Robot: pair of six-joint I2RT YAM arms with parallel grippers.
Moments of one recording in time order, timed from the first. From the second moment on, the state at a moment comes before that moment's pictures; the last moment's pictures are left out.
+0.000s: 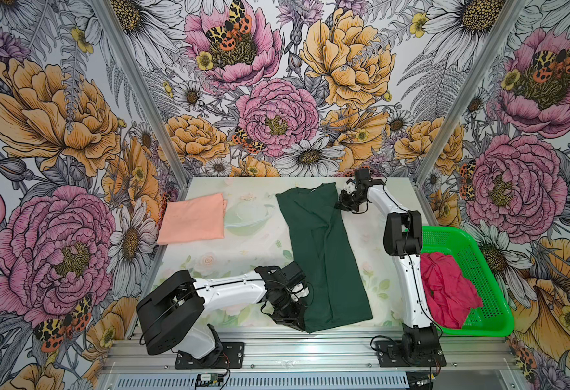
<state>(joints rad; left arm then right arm) -0.98 1.40 0.69 -0.64 0.62 -0.81 0.12 2.58 2.25 -0.87 -0.51 0.38</state>
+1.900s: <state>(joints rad) -0.31 2.87 2.69 -0.66 0.34 -0.54 0.32 1.68 1.34 -0.77 0.22 0.36</state>
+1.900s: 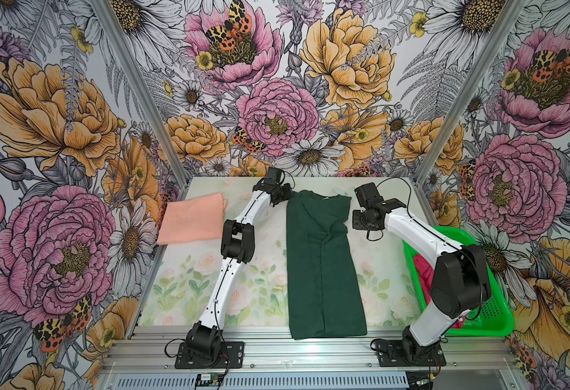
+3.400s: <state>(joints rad) -0.34 2.82 2.56 -0.71 0.71 -0.56 0.35 1.66 1.33 -0.77 0.23 0.38</state>
